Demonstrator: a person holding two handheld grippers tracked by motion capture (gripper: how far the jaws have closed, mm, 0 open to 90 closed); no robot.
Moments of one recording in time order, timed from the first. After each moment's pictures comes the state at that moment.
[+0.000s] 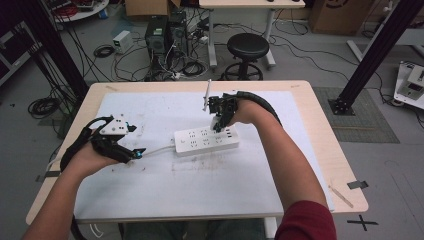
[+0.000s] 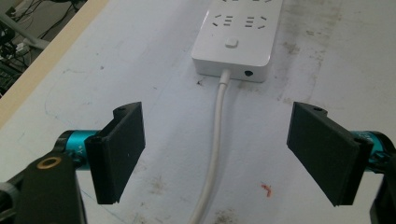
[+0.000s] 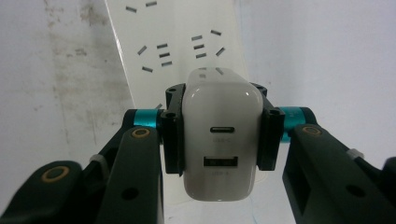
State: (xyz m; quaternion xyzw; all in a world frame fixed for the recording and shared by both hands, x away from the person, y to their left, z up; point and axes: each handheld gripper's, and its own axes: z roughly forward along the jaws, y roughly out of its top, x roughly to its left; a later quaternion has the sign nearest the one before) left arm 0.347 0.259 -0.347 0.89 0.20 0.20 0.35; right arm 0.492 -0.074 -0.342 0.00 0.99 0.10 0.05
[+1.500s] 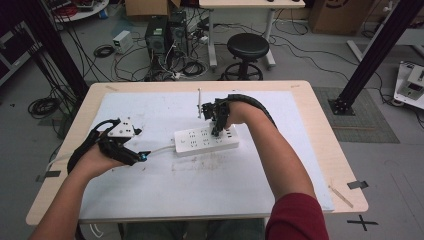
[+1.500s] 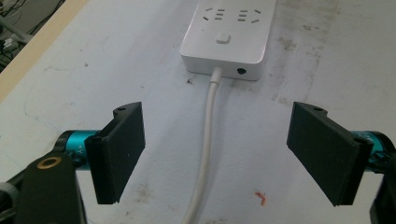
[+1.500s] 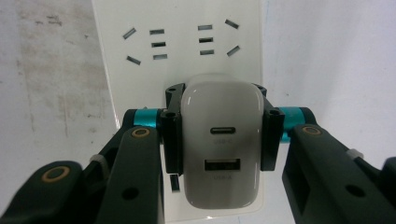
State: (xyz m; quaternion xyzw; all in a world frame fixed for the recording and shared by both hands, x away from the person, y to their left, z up) left arm 0.349 0.248 -0.360 0.90 0.20 0.19 0.34; right arm 0.505 -0.054 -0.371 -0.06 1.00 0.05 0.03
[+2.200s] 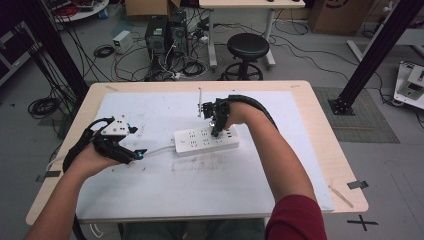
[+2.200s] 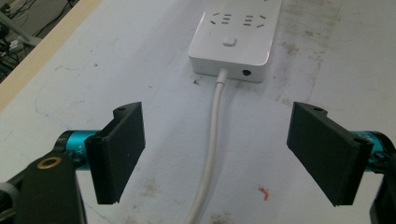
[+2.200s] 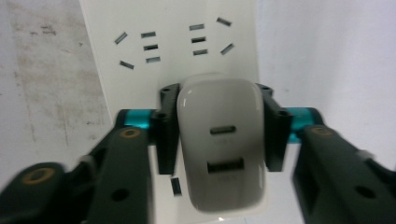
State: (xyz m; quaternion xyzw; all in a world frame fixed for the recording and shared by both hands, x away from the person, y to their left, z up) left arm 0.350 0.259 -0.354 0.89 0.21 0.19 0.36; right arm 0.506 -0.056 -0.367 -0.02 1.00 0.06 0.03
